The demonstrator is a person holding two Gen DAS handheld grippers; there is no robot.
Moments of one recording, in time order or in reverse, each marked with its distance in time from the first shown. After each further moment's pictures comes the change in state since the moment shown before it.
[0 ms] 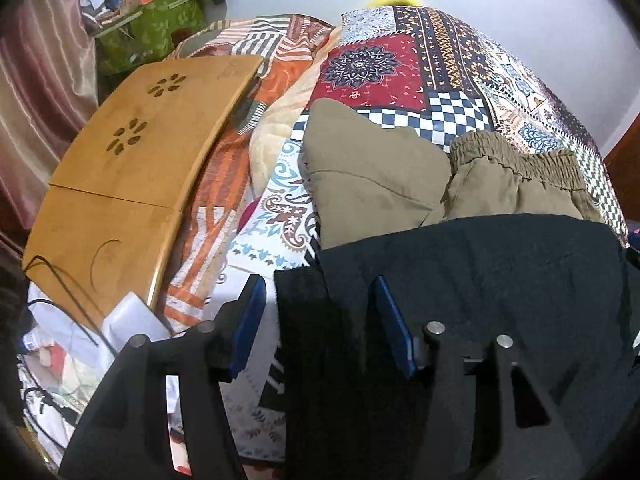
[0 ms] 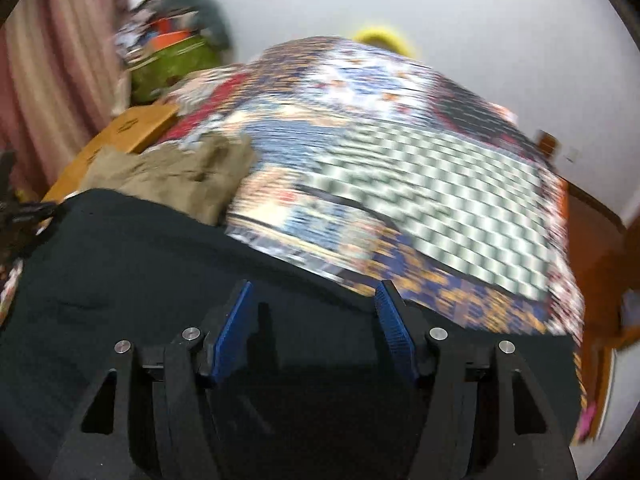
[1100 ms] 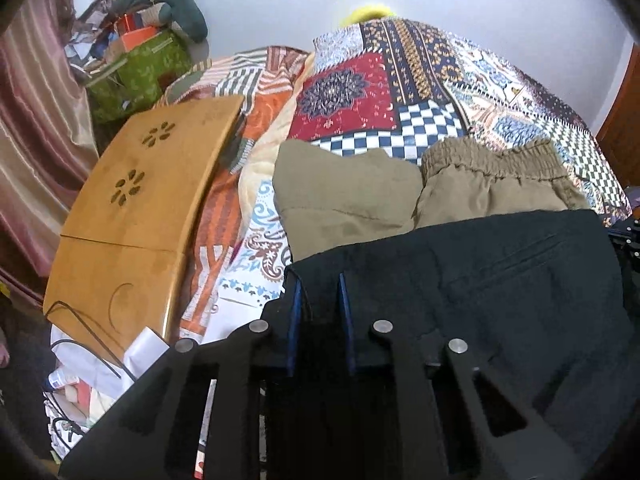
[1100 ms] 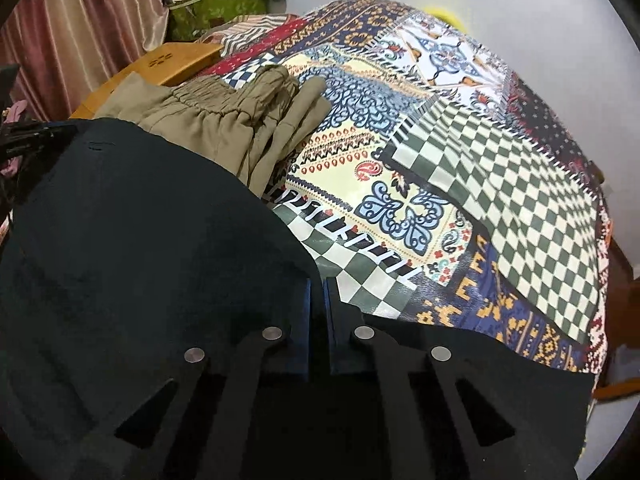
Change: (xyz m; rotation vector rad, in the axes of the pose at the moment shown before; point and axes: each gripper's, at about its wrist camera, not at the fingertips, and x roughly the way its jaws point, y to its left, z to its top) left arm -0.026 -0.030 0.007 0.134 -0.092 0.053; right arm 0.036 0.025 -0.005 -0.136 0.149 0.003
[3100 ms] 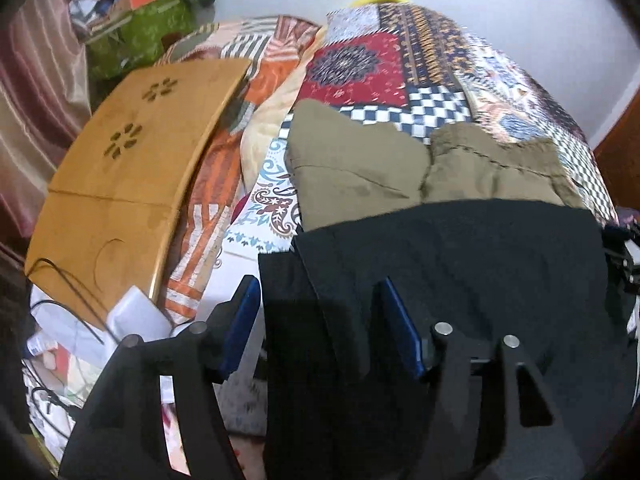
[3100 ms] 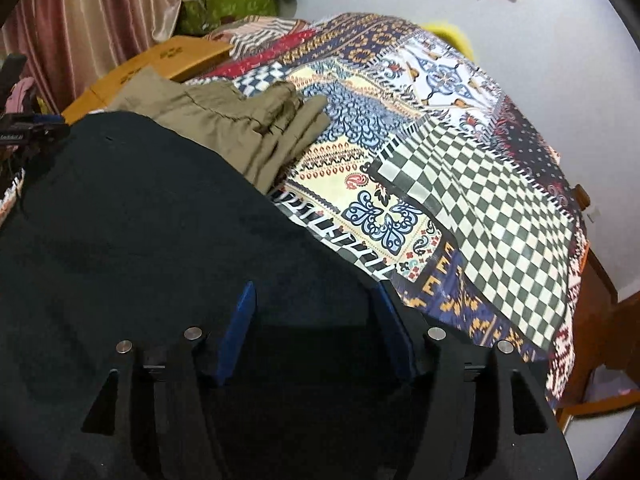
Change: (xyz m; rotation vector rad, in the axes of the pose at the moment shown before) left arm 0.014 0.021 -0.014 -0.111 0.115 -0.072; right arm -0.013 0.001 -0.001 -0.096 0.016 -0.034
